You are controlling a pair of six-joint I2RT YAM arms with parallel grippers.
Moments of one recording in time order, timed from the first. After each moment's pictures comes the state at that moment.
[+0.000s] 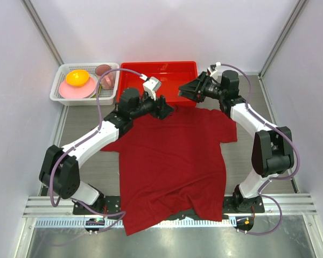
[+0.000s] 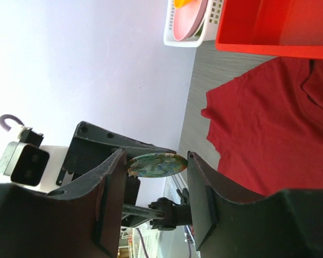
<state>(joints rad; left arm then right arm) -0.58 1.48 1.10 0.16 0.37 -0.16 0.19 1.69 1.23 0.26 -0.86 1.13</state>
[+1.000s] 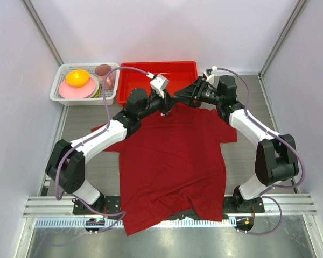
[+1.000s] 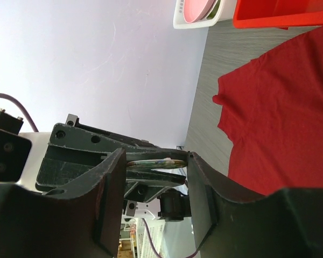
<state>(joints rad) -0.65 1.56 1.15 0.35 0.28 -0.18 0.26 1.57 1.13 0.30 -0.82 1.17</state>
